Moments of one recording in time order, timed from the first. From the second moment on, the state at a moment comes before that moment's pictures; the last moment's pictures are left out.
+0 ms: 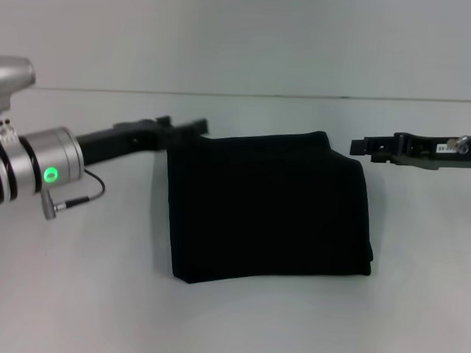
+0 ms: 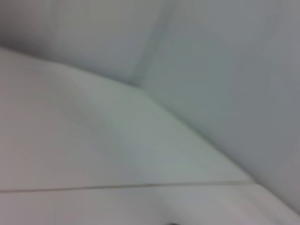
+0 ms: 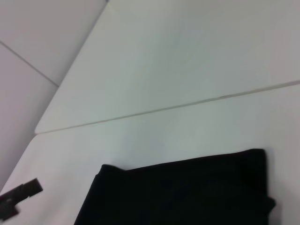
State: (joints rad) left arm -0.65 -2.12 0.61 0.56 1.90 1.17 -1.70; right arm 0.75 1.95 -0.80 -0.51 -2.07 -1.14 2.26
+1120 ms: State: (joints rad) left arm -0.84 -2.13 0.81 0.36 2.02 0.61 -1.94; right arm 0.76 1.95 -0.83 -0.47 -2.08 -1.10 2.27
